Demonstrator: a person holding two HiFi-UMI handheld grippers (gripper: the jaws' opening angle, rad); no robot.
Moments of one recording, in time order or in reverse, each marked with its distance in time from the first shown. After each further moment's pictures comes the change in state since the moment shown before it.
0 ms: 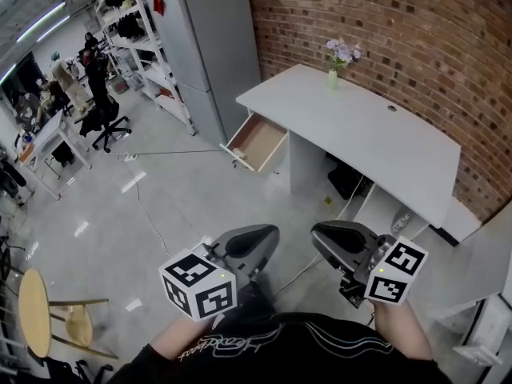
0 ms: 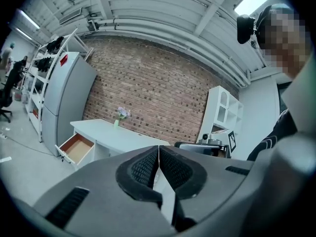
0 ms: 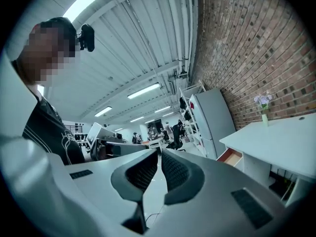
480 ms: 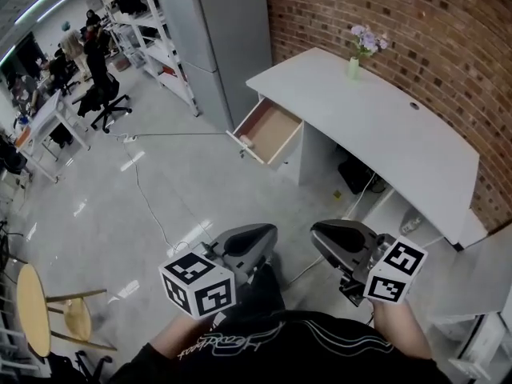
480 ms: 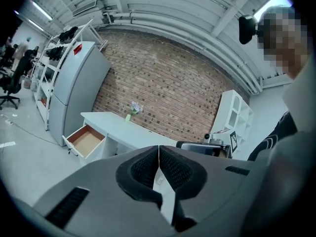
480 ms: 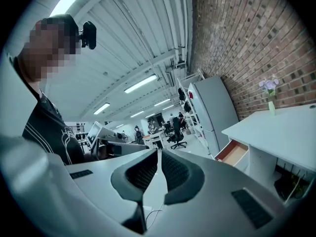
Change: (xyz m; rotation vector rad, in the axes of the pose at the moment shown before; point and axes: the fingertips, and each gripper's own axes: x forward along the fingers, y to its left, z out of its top) left arm 0.031 0.125 -0.015 -0.103 0.024 0.058; right arm 0.092 -0.083 -0.030 0.035 0.085 0.025
